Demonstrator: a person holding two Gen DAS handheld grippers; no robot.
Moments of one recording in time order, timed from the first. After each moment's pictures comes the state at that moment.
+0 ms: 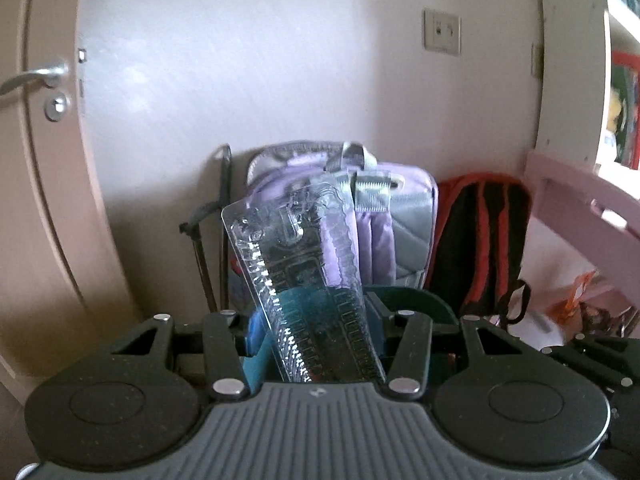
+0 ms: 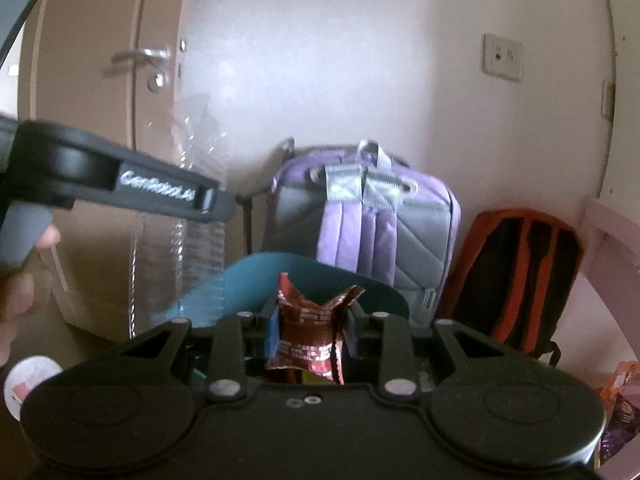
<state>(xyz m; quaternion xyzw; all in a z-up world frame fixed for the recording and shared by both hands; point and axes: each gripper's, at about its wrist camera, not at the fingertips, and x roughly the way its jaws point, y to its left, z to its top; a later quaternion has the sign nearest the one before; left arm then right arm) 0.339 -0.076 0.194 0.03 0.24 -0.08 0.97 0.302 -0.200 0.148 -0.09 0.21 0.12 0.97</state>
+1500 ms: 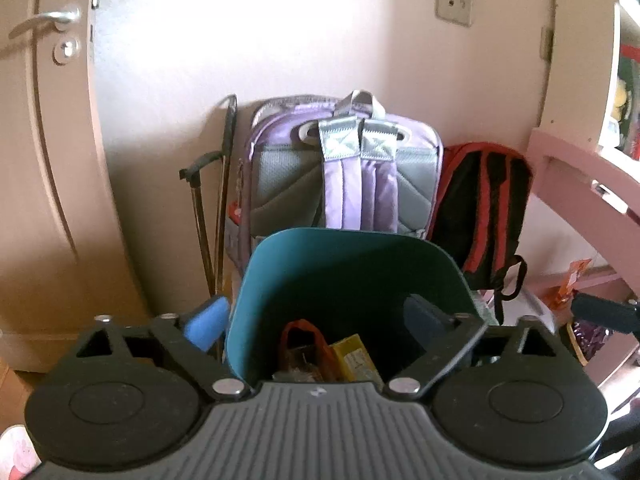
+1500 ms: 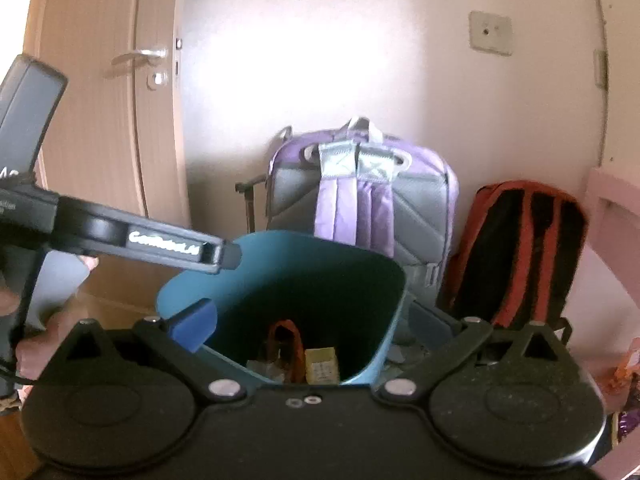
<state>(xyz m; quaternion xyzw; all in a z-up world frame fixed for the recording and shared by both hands) 0.313 -0.060 0.160 -0.01 0.26 -0.08 0.96 0.266 -0.222 0.140 -0.06 0.20 0.13 0.97</state>
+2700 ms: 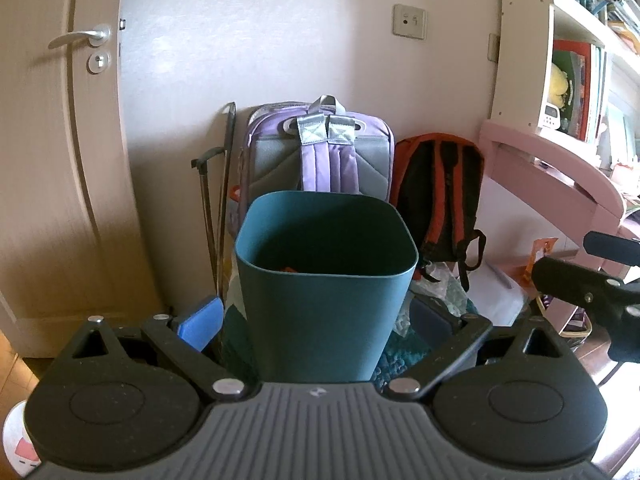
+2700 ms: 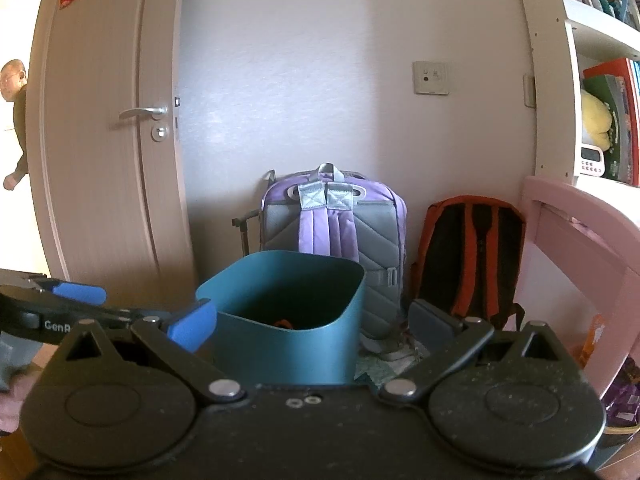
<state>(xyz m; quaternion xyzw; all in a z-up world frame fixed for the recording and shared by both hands) 0.157 -0.054 0.156 0.00 0.24 -0.10 0.97 0.138 -0.256 0.166 -0.02 0.15 0.10 0.98</state>
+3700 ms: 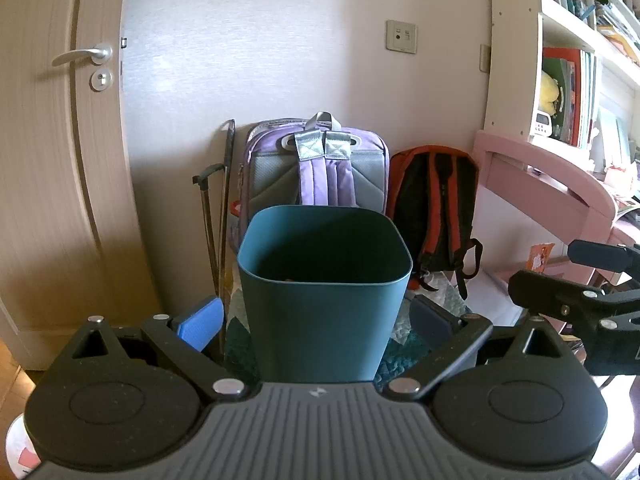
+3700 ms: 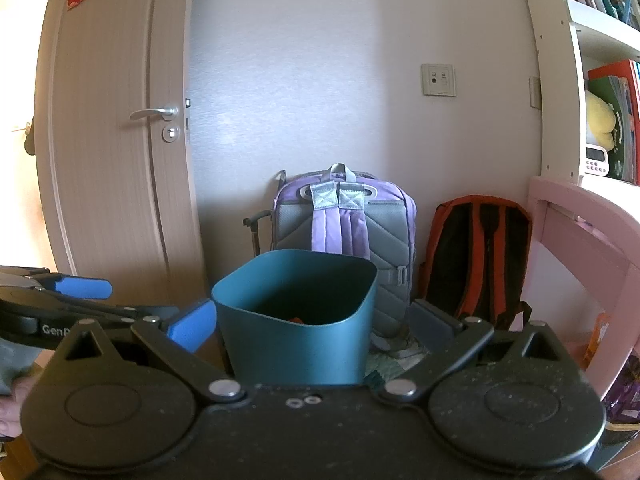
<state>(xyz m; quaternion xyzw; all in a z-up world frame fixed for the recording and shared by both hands) 0.141 -0.052 0.161 0.01 0.22 -0.10 0.97 0.129 -0.250 0.167 -0.03 0.15 0.12 0.98</state>
